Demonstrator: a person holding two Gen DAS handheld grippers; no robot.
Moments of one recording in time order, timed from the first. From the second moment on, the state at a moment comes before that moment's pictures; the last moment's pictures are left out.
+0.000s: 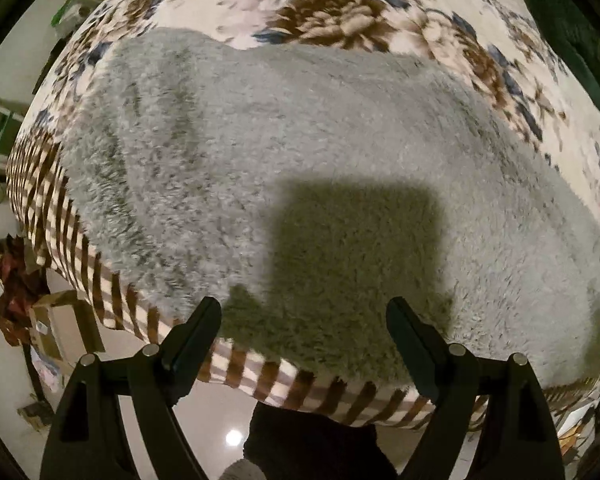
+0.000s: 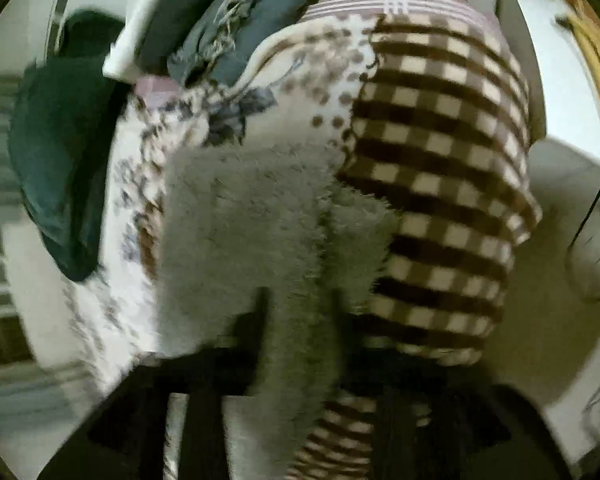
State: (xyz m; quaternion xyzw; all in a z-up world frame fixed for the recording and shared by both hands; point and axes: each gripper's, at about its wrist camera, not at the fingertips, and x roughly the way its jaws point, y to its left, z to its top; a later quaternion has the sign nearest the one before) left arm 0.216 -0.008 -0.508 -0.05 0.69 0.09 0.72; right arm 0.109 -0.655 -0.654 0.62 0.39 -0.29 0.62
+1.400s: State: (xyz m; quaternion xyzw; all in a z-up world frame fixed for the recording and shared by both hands) left arm 0.193 0.183 -0.535 -0.32 0.55 0.28 0.72; right arm 0.181 -0.441 -0.698 0.54 0.57 -0.14 0.60
